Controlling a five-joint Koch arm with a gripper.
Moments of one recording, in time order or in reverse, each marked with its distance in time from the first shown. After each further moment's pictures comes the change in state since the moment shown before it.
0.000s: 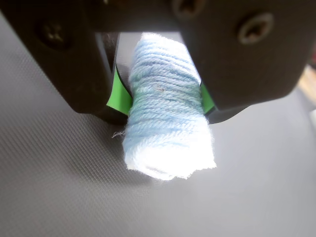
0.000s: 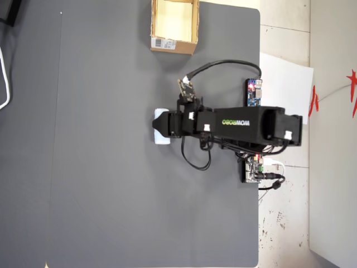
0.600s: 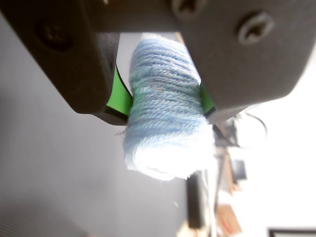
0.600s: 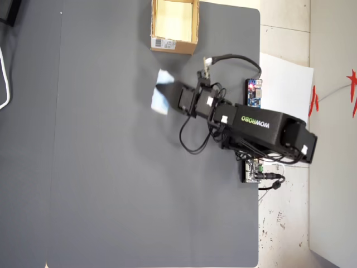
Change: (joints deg) arm 18.6 13.4 5.9 -22.1 -5.0
